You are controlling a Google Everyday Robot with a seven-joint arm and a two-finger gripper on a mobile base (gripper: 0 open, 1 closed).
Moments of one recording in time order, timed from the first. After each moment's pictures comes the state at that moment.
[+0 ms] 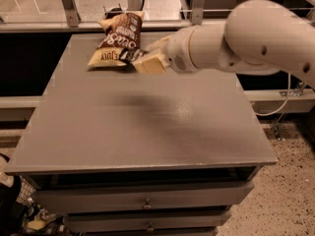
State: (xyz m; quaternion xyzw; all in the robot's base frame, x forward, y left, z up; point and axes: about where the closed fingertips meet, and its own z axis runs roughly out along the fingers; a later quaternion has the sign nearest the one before) arm 0.593 -0.002 0.949 -0.43 0.72 0.17 0.51
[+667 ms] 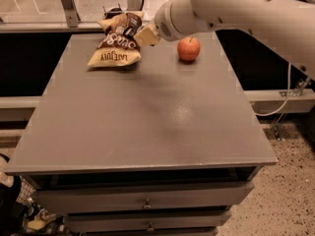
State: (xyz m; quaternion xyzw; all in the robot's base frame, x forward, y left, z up) arm 0.692 -0.004 0.966 -0.40 0.77 0.09 0.49
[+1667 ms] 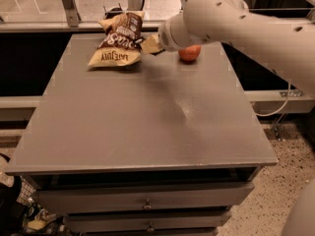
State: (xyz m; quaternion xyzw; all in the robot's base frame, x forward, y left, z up) arm 0.736 -0.021 0.911 -0.28 0.84 0.12 0.46
